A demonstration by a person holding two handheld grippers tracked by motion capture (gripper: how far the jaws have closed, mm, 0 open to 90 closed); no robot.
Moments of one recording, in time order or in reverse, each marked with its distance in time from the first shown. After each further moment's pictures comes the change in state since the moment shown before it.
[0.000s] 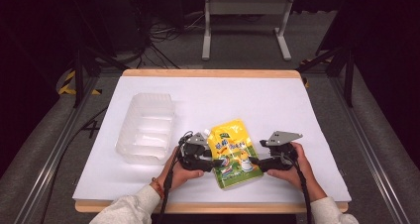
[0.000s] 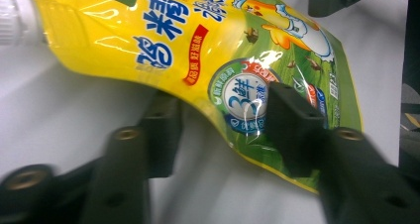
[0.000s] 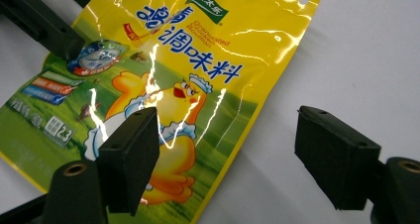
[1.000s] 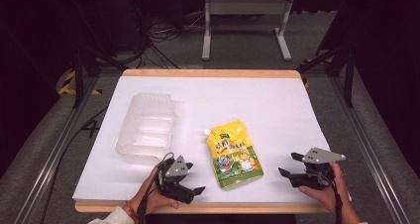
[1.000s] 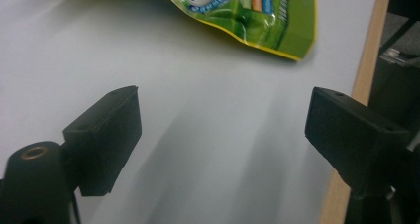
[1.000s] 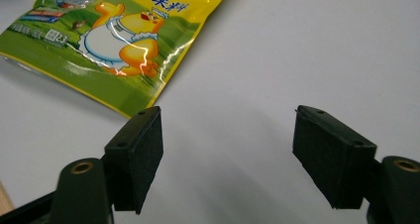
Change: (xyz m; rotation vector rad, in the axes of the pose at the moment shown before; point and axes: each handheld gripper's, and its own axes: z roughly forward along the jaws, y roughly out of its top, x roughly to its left) left arm -0.032 -0.054 -0.047 -0.001 0.082 0.154; right arm -0.005 -0.059 -0.071 -0.031 -0.115 0.064
